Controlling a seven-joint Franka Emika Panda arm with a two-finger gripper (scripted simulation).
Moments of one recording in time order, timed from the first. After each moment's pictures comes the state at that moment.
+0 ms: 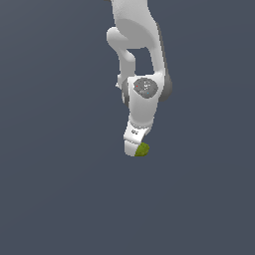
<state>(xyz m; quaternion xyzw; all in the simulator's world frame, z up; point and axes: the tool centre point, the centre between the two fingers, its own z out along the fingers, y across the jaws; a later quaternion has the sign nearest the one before) -0.011 0.047 0.111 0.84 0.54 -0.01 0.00</state>
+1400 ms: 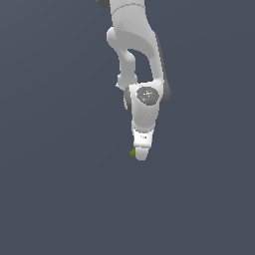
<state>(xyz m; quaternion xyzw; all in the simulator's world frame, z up) -0.015 0.060 0.079 0.74 0.68 0.00 0.00</state>
